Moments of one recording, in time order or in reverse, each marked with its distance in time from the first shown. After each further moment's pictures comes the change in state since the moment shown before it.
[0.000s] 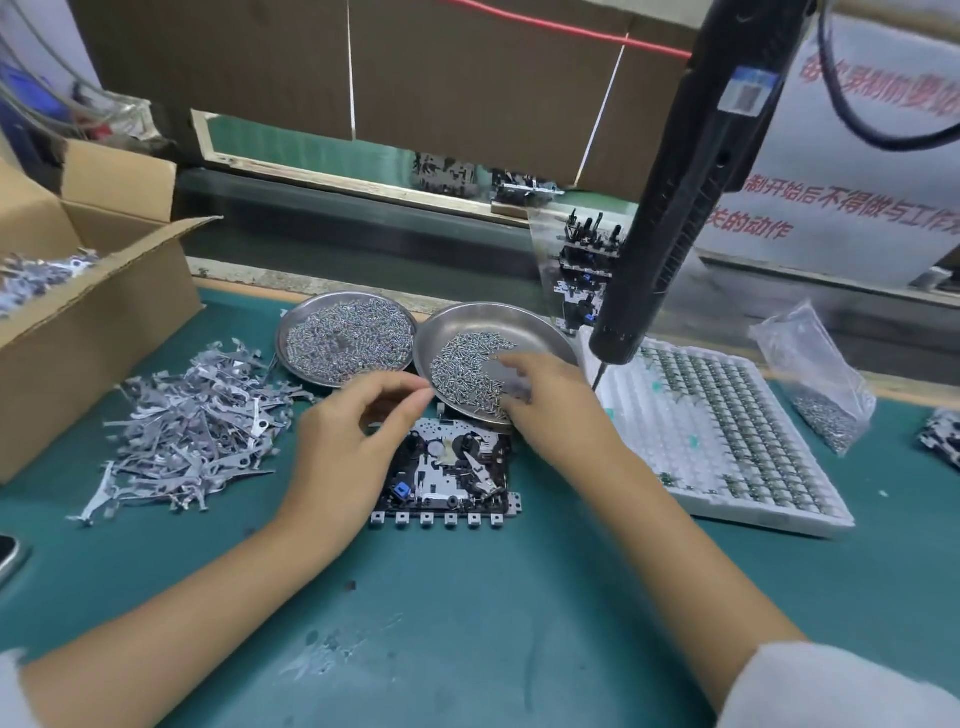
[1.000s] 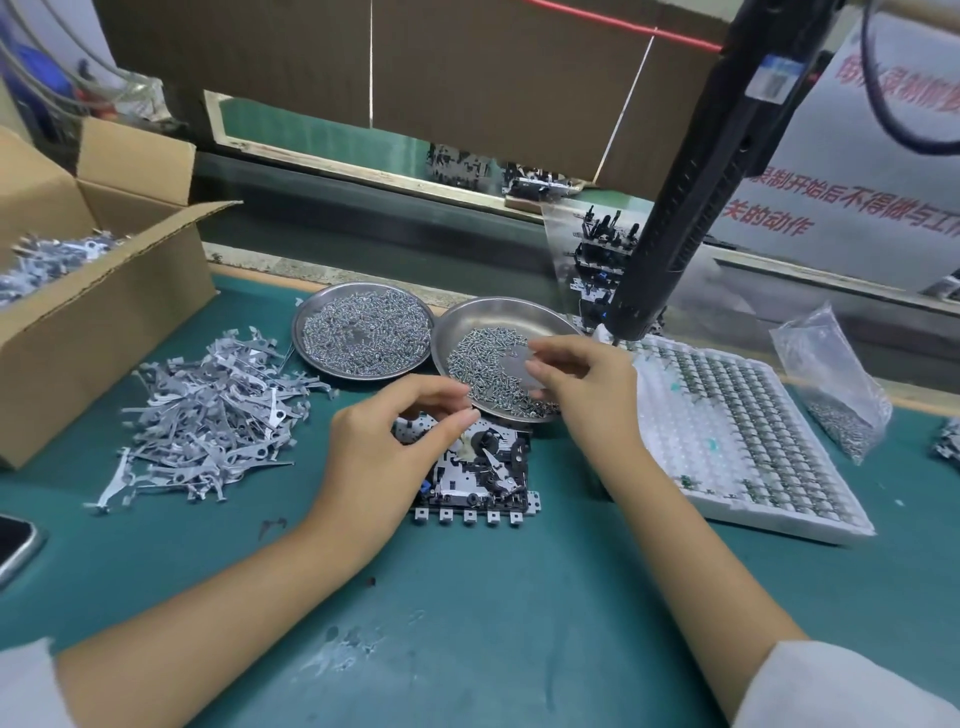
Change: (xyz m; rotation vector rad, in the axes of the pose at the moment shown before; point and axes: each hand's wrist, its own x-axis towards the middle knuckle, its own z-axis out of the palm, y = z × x) left_hand -0.008 0.001 0.004 -0.070 -0.040 0.078; right_hand 0.006 0.002 0.005 0.859 0.268 0.194
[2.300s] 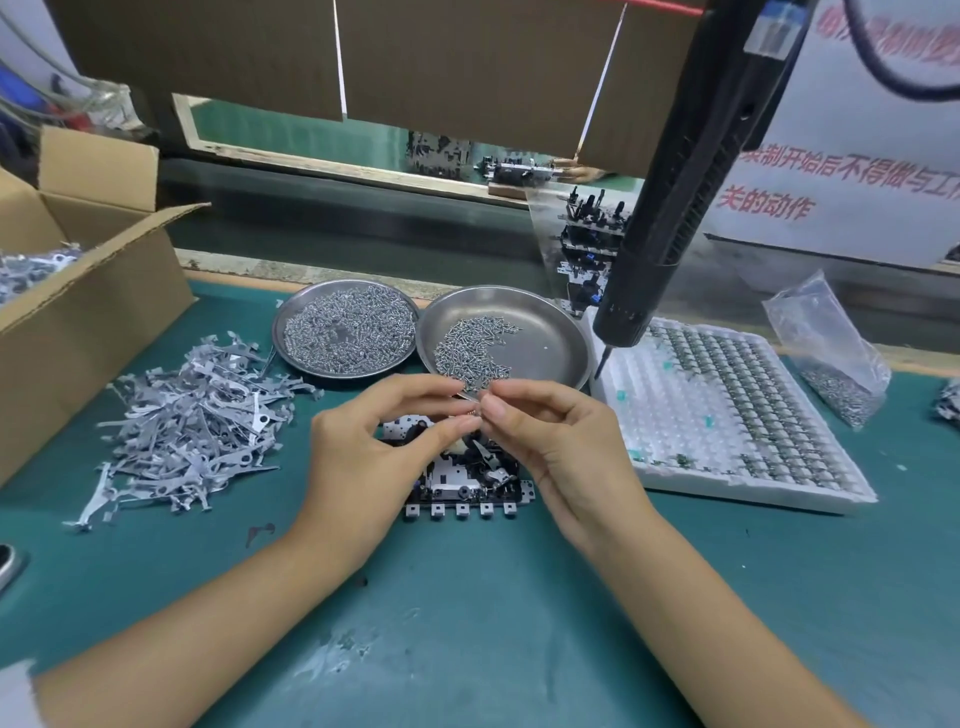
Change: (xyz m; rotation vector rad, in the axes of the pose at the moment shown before) left_hand -0.002 0.004 0.003 -0.170 -0.028 0.005; right_hand -0.066 -0.018 0.005 0.681 -0.166 0.322
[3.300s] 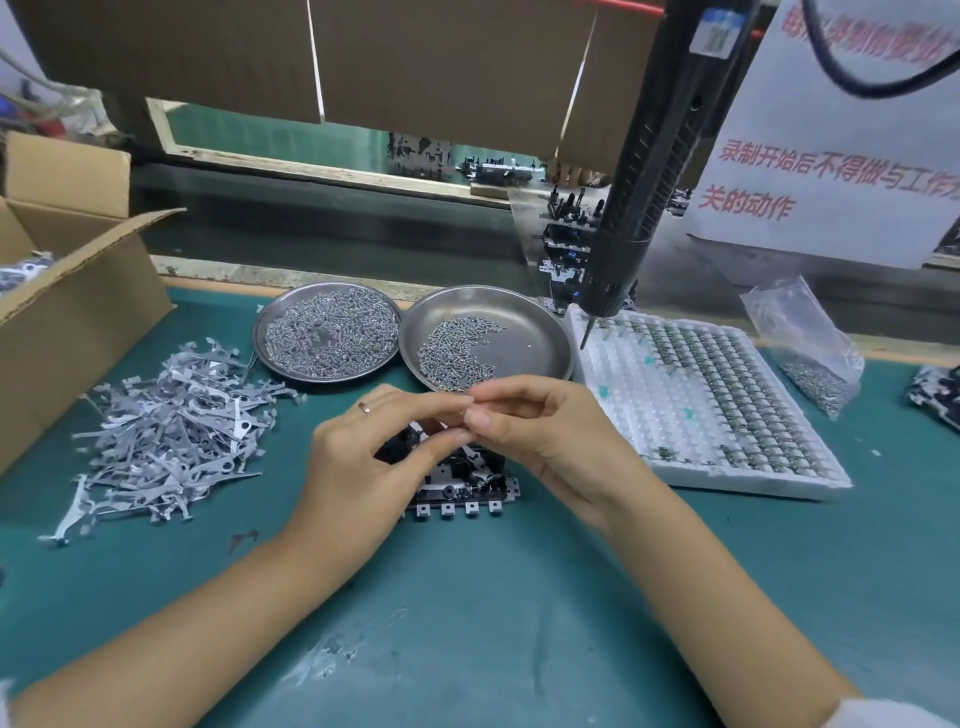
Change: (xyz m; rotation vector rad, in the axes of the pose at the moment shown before) left_hand -0.003 0.005 0.003 0.255 -0.075 0.262; right_hand 0.009 -0.012 -0.014 -0.223 -0.205 0.066
